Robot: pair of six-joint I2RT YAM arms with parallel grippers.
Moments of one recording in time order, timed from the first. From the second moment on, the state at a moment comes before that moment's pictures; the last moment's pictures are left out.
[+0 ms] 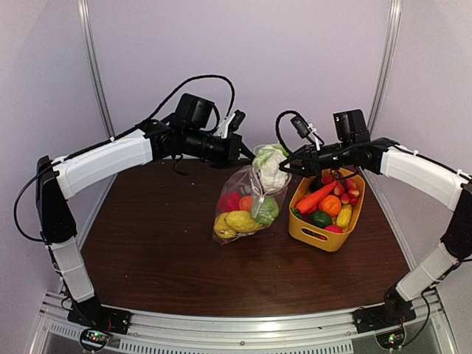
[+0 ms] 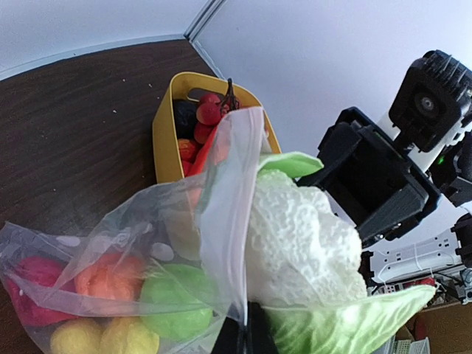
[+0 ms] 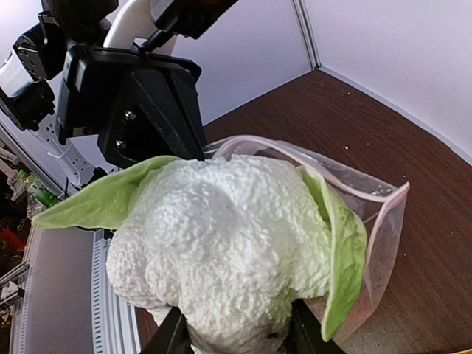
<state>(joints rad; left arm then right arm) -0.80 1.84 1.76 -0.44 0.47 -0.52 0.44 1.50 1.30 -0.31 -0.86 -0.03</state>
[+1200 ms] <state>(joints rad) -0.70 1.82 1.81 -0.54 0.27 -0.45 0.57 1.53 1.90 -0.95 -0.42 -0.26</state>
